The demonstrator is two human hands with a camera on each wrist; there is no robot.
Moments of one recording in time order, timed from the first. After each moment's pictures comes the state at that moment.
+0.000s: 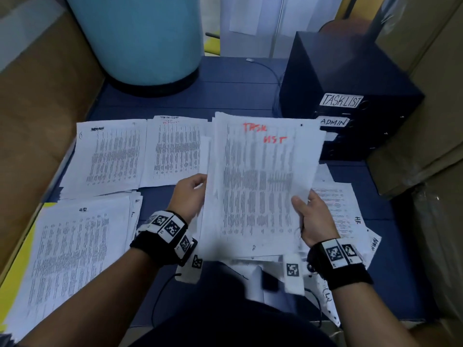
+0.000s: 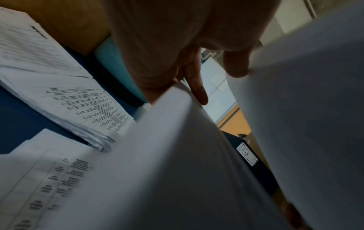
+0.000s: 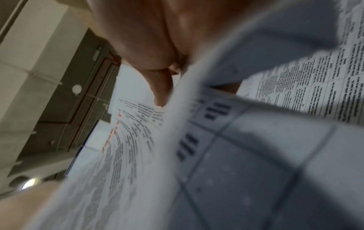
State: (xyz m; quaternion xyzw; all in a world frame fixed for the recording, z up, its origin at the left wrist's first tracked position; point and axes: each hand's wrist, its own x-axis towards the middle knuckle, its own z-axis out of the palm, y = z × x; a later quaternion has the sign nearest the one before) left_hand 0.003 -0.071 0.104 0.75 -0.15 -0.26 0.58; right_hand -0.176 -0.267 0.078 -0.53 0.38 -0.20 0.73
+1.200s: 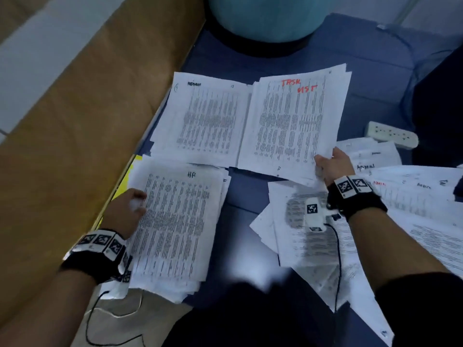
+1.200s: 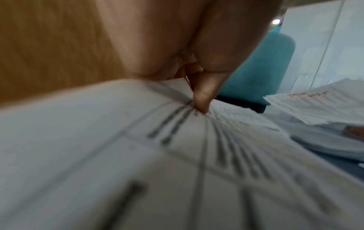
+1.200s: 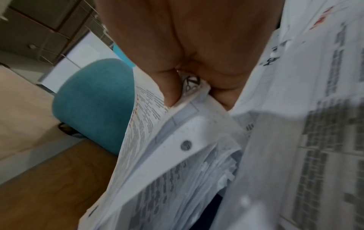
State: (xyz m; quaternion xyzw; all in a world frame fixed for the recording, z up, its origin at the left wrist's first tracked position) left_hand 0.128 0.242 0.029 0.96 0.02 -0.17 0.24; right_hand 0.091 -0.225 0.010 -0.72 0.42 -0.02 0.54
